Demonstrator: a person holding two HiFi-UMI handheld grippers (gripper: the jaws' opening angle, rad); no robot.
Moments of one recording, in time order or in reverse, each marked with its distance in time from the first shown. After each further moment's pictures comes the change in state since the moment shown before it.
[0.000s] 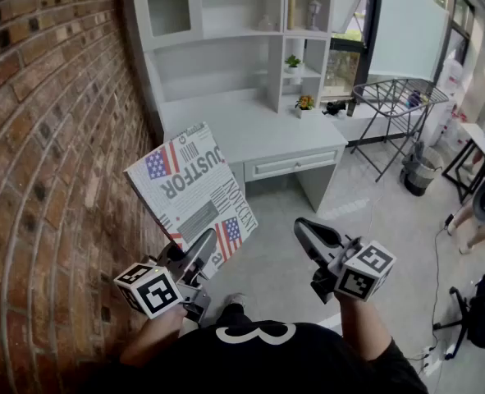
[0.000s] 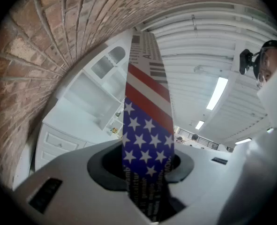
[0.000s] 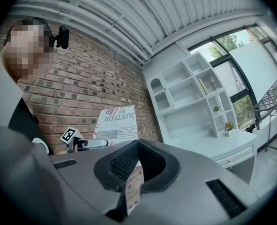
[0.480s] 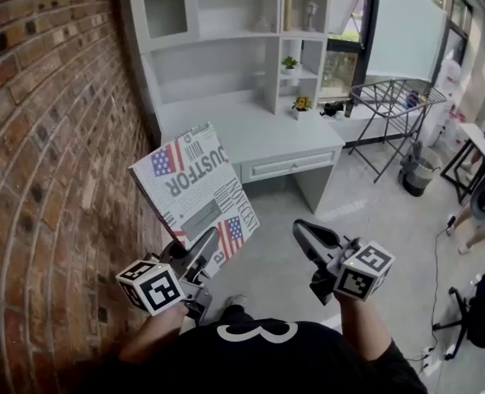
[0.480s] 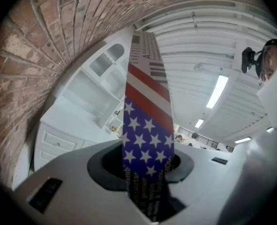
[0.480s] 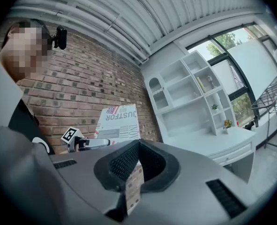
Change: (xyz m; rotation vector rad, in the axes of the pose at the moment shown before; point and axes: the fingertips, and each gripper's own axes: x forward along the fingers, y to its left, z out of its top) left arm 0.009 -0.001 -0.003 0.004 0.022 -0.003; right arm 0.000 -0.002 -0.005 0.022 0.012 -0.005
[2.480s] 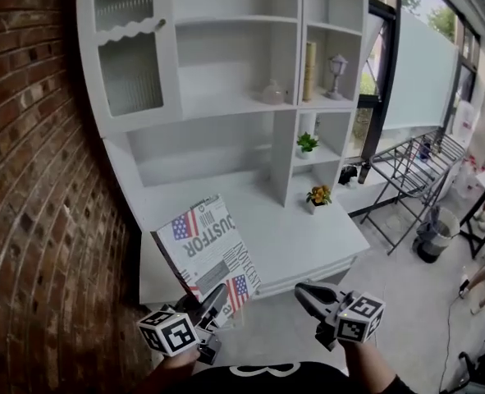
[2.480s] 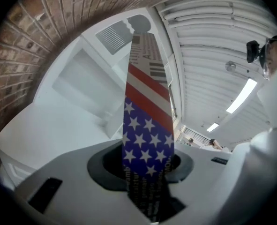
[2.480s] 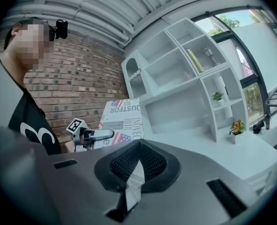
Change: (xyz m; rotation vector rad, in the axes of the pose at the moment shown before) left arm 0.331 0.236 0.098 -0.075 0.046 0.062; right arm 0.232 -0.333 0.036 0.027 0.150 0.021
